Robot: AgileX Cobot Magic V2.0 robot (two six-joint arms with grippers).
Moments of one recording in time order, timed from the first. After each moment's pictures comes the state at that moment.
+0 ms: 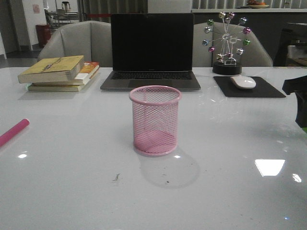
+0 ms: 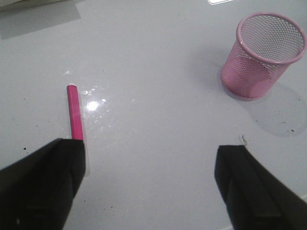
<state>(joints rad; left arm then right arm) -0.38 0.90 -0.73 0.05 0.62 0.00 -0.08 1.90 -1.29 -0.01 0.75 0.02</state>
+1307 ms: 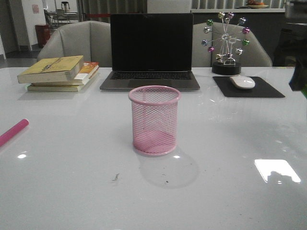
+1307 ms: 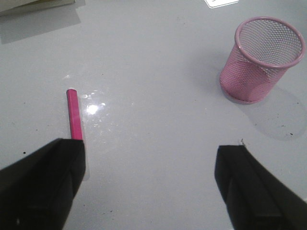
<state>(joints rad) -0.38 0.90 -0.73 0.05 0.61 0.00 0.03 1.61 -1.11 0.02 0.49 0.02</state>
